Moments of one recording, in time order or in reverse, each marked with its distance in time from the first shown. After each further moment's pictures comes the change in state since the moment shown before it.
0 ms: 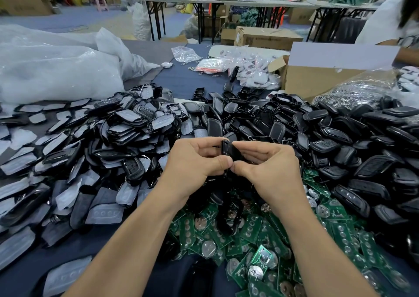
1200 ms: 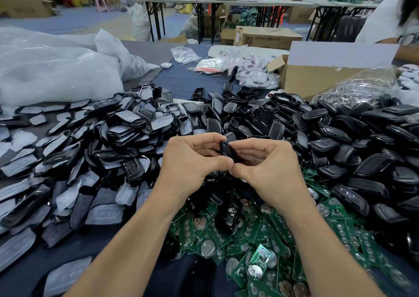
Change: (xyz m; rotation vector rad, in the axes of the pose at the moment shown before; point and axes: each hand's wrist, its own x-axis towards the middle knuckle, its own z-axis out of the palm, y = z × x) left_hand -0.003 0.004 -0.002 0.071 0.050 0.190; right_hand 0.000 -0.008 -0.006 -0.102 -0.093 0.008
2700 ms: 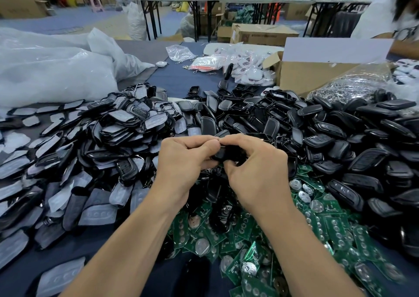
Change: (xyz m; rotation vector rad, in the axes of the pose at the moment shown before) left_hand 0.000 -0.001 0.013 -0.105 0.129 -0.125; right_hand -0.012 -0.008 0.022 -0.426 0.228 -0.222
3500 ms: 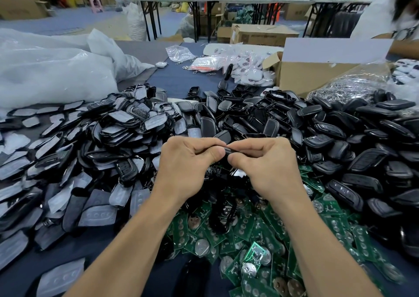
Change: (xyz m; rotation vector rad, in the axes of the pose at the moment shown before) left_hand -0.001 -0.002 -0.007 0.381 -0.045 0.283; right_hand 0.014 0.010 -0.017 0.343 -0.170 0.363
